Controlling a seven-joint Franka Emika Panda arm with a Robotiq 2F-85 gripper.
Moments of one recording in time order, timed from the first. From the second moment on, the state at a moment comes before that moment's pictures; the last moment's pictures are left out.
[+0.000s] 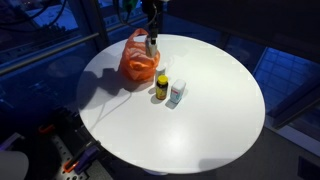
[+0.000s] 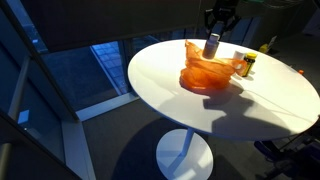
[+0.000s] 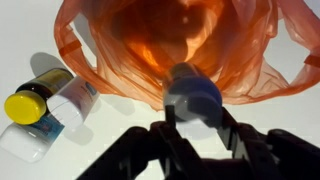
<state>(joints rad) 0.10 0.39 -0.08 -1.90 0.09 2.34 0.71</state>
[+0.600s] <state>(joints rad) 0.06 0.43 -0.14 -1.79 0.09 2.32 0.87</state>
